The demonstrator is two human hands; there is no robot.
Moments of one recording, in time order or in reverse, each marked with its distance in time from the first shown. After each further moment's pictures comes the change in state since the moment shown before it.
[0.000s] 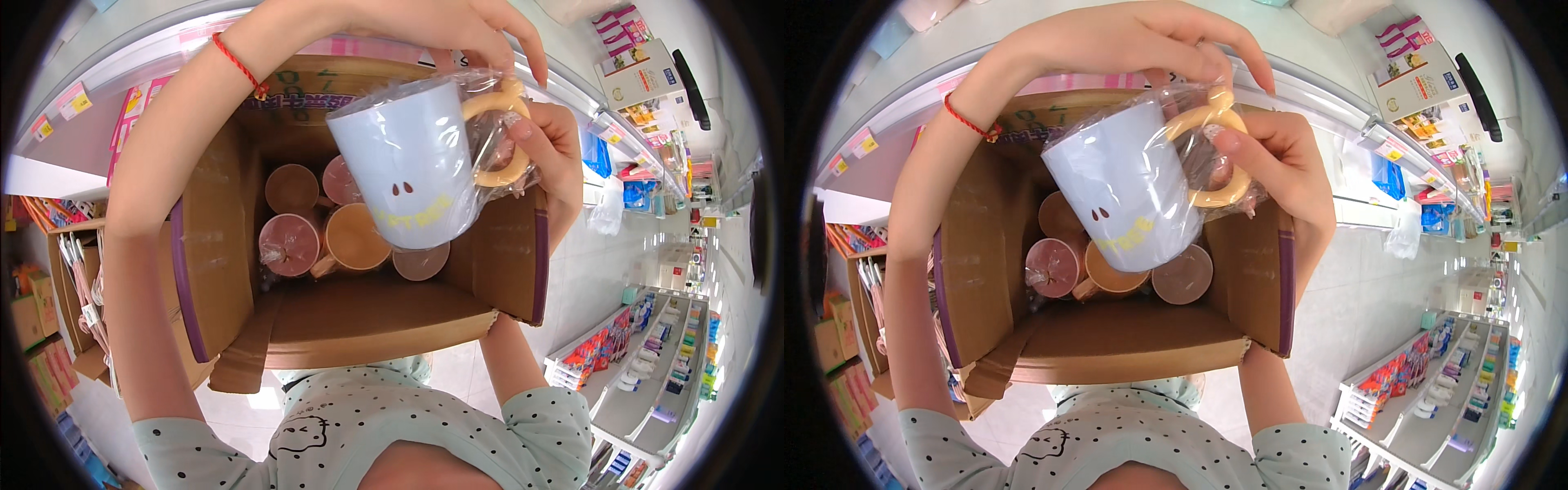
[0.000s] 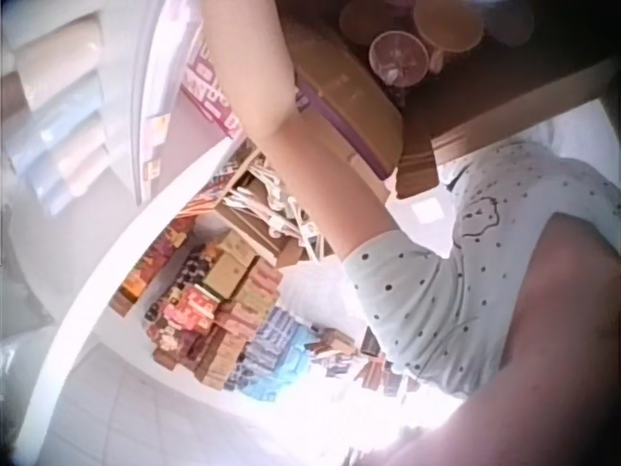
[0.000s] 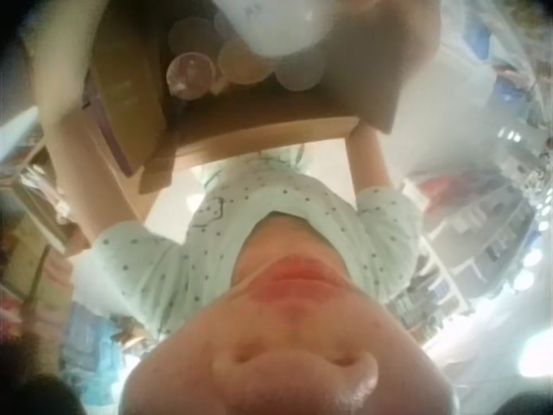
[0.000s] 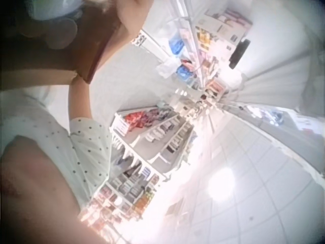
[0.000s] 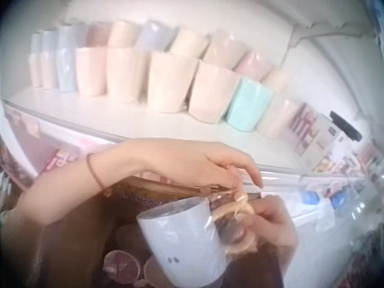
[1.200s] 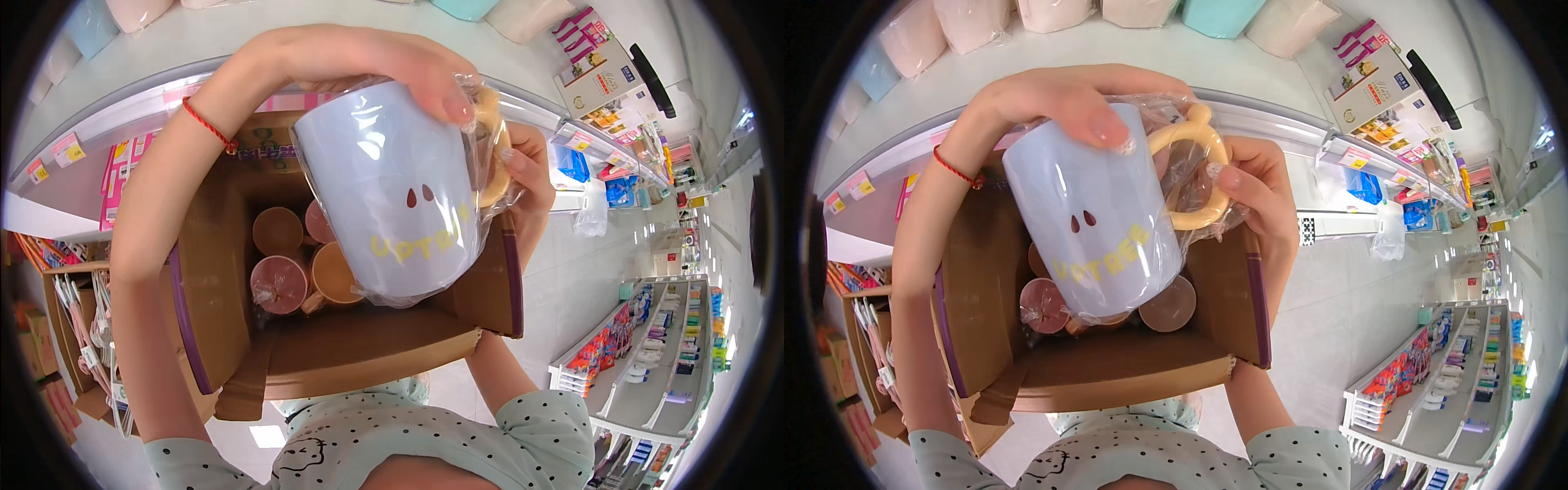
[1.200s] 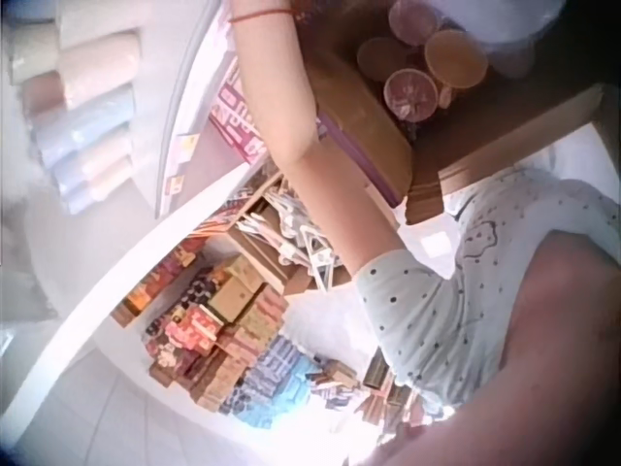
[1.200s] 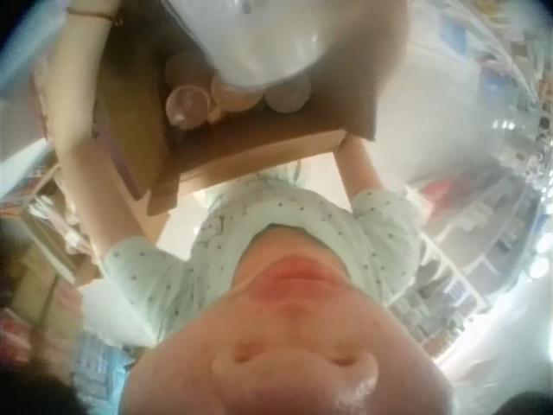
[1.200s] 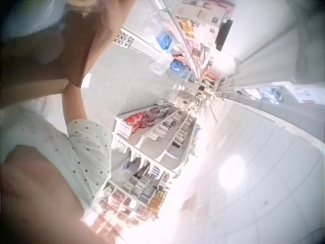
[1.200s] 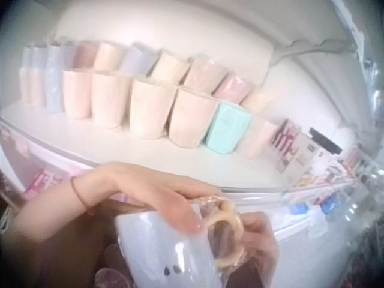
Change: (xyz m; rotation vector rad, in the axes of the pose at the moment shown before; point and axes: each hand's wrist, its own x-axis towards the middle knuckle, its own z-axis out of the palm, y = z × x) left_hand -0.014 0.001 -0.001 -0.263 0.028 -0.075; right_hand 0.022 0.010 -0.035 0.145 -0.287 -0.181
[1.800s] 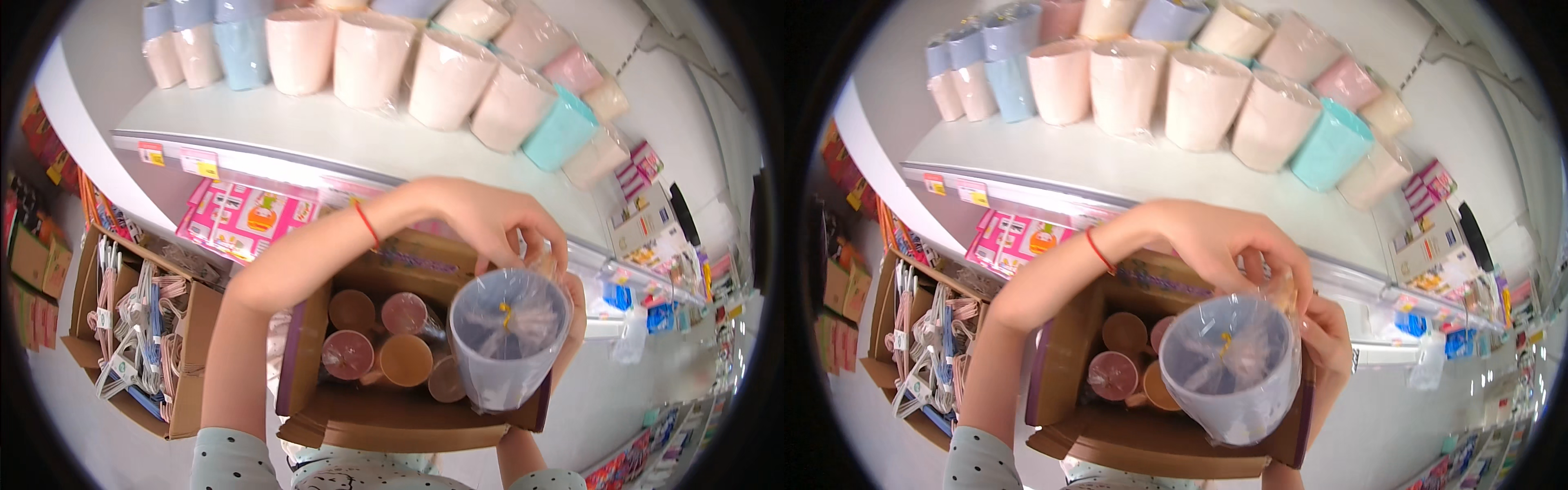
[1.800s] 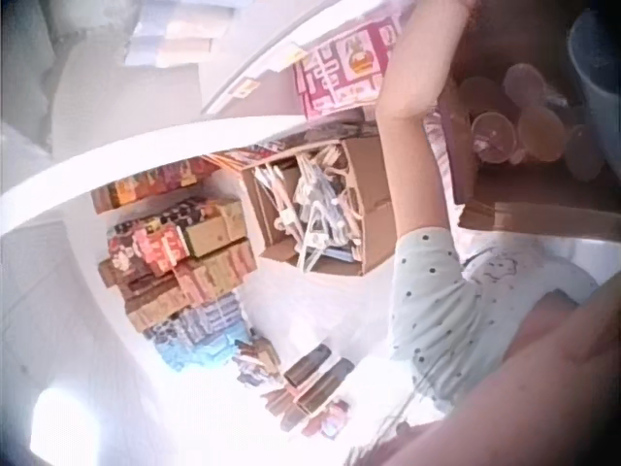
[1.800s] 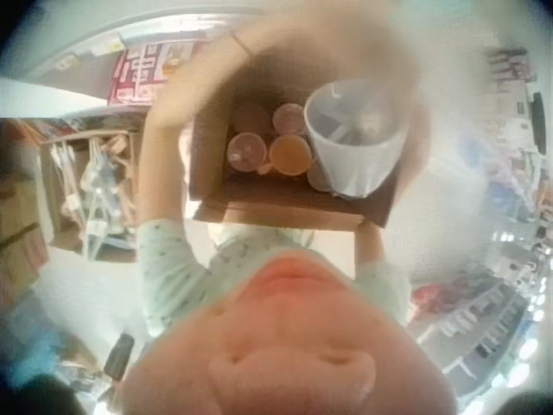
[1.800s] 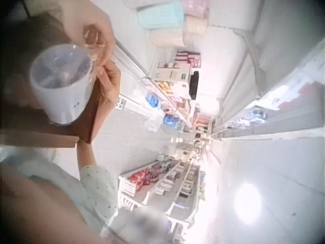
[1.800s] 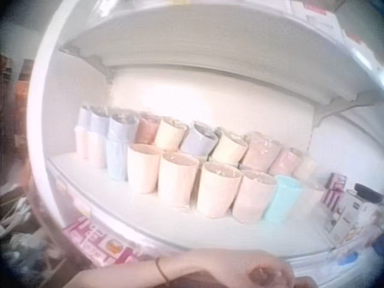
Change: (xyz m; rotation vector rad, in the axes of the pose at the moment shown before) left_hand 0.009 0.014 0.001 0.164 -0.136 0.227; right_hand -0.025 -0.008 0.019 0.076 0.322 0.172
